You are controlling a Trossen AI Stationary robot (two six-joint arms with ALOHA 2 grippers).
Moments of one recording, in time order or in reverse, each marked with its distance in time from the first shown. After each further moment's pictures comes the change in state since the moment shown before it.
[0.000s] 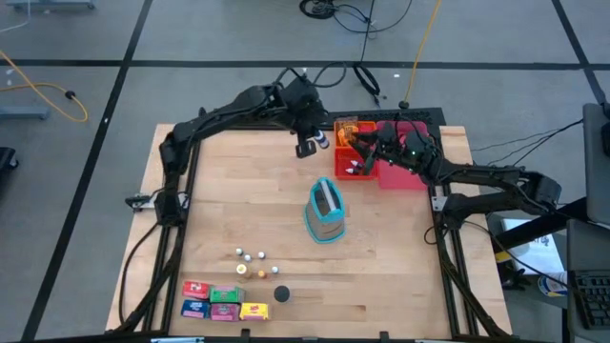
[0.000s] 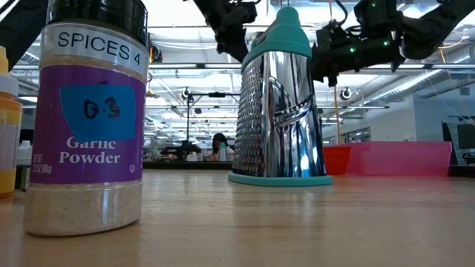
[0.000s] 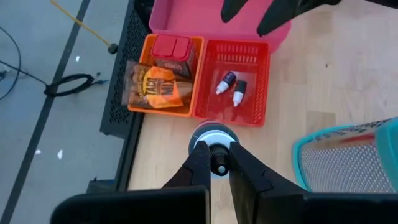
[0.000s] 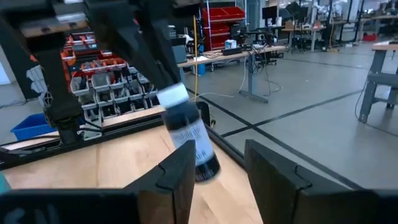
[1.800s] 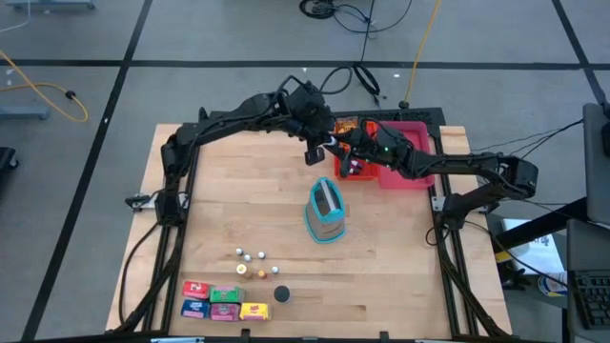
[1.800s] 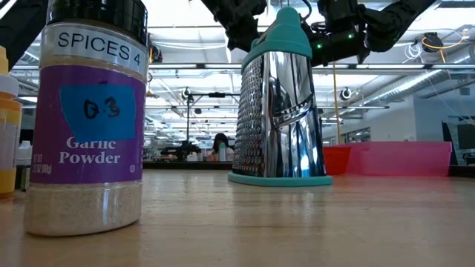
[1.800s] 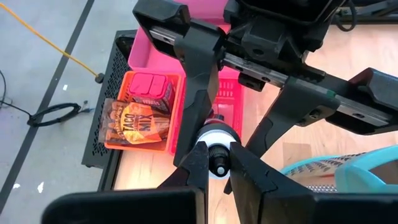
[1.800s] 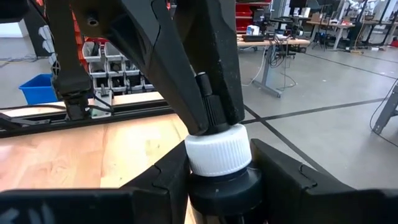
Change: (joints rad) left arm -0.043 -0.002 -0.027 0.100 0.019 -0.032; right arm 0.109 0.236 0.245 -0.104 0.052 -0.122
